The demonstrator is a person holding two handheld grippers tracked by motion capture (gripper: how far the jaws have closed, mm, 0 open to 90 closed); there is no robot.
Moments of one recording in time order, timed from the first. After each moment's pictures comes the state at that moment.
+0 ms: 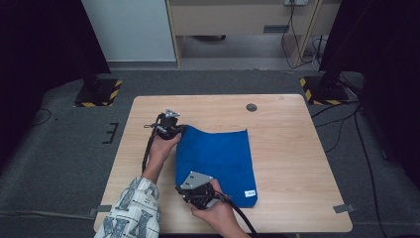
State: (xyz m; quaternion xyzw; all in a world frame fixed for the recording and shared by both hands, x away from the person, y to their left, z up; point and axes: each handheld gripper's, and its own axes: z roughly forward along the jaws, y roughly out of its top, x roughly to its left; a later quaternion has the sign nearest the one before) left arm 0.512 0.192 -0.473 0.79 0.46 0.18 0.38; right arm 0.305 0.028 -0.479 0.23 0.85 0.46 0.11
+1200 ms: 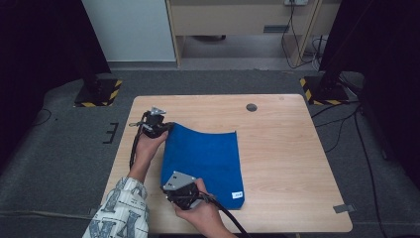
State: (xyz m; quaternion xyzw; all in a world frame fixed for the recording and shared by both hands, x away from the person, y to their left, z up) left arm 0.504 0.238 -0.459 0.78 0.47 0.19 0.37; right arm 0.299 0.070 -0.465 0.21 0.85 0.47 0.12
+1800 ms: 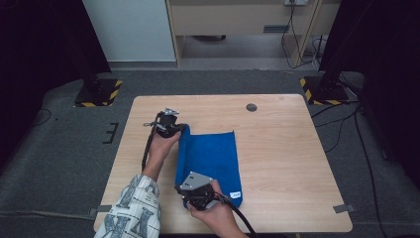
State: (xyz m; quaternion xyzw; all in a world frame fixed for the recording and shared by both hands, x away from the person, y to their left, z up) left arm 0.519 0.185 -0.475 0.79 0.46 0.17 0.37; right arm 0.301 0.026 -0.474 0.23 0.84 0.47 0.12
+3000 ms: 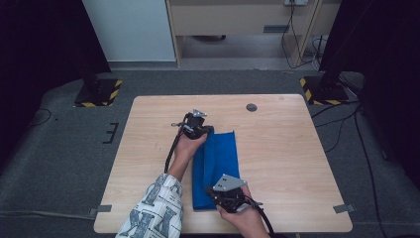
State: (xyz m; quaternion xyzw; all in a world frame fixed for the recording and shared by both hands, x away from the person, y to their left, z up) left arm 0.519 0.105 -0.481 0.80 0.43 0.14 0.40; right arm 0.299 -0.052 -0.492 0.28 0.84 0.45 0.12
